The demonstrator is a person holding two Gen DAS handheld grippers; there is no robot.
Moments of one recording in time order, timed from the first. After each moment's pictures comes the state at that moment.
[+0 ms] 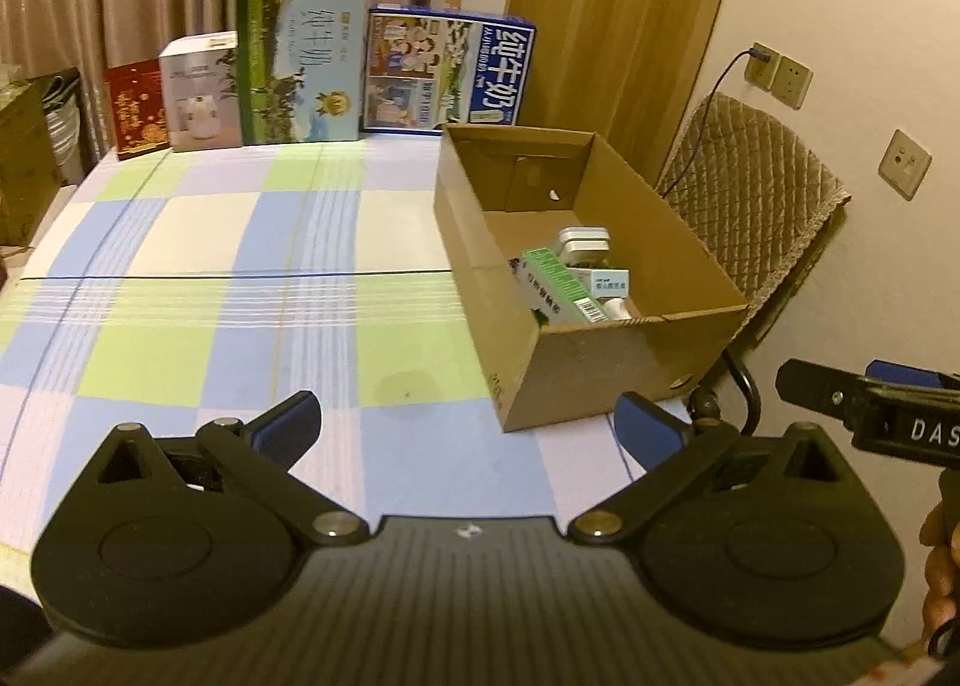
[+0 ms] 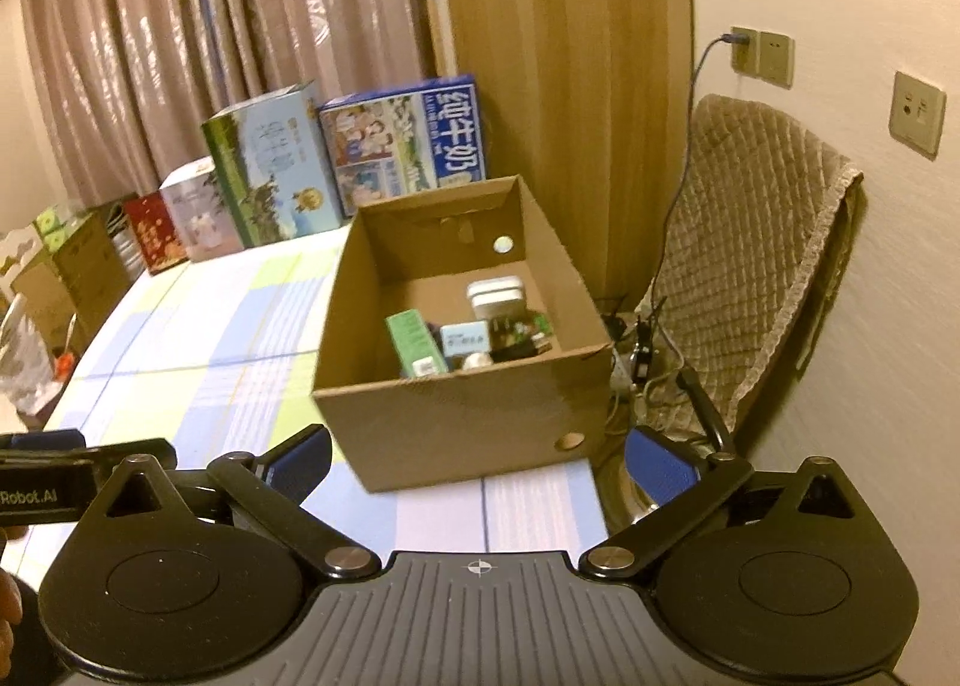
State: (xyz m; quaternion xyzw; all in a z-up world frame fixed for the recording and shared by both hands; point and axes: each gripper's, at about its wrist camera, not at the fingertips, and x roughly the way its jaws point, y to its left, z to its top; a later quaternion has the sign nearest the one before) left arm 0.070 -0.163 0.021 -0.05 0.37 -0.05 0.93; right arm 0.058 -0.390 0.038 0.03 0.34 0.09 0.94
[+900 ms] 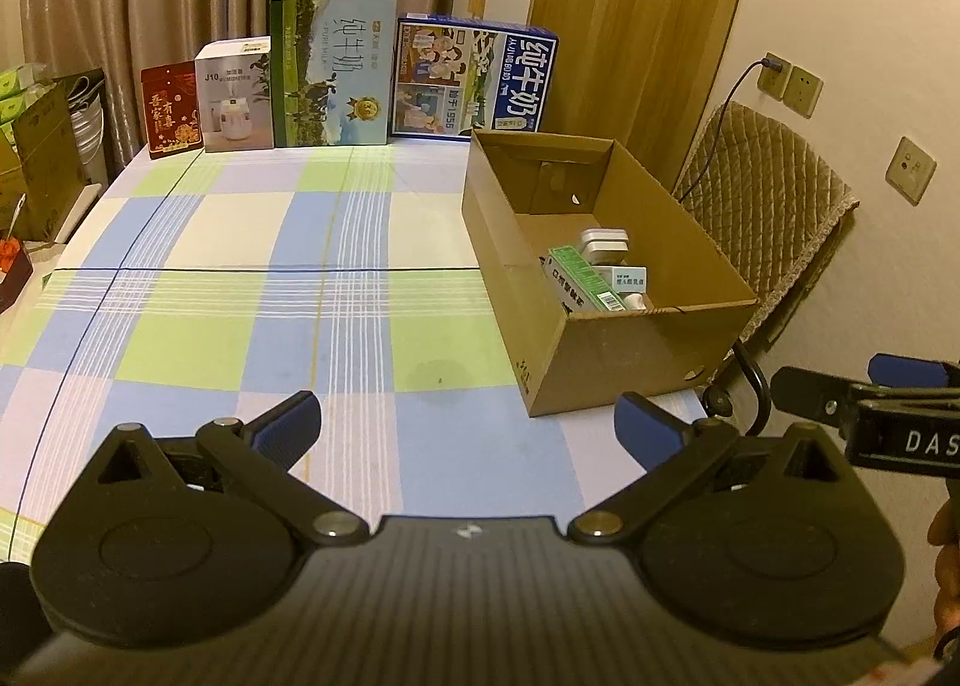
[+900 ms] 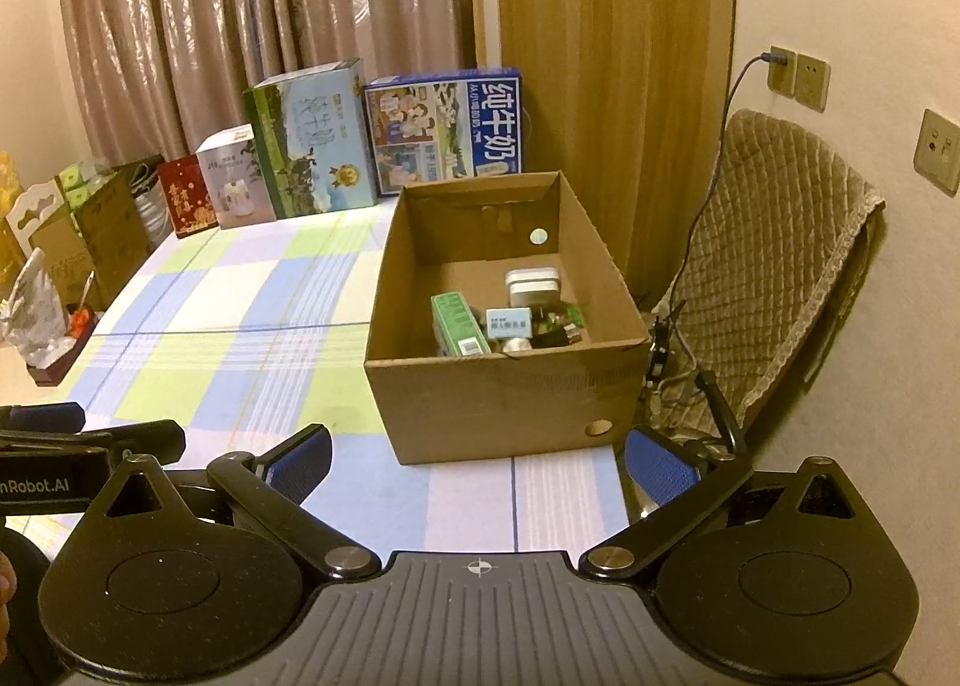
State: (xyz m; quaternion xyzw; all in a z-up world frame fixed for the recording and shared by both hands) left arm 0.043 -0.146 0.030 -0.06 0.36 -0.04 0.93; right arm 0.046 -0.364 0.045 0.00 0.35 0.11 0.93
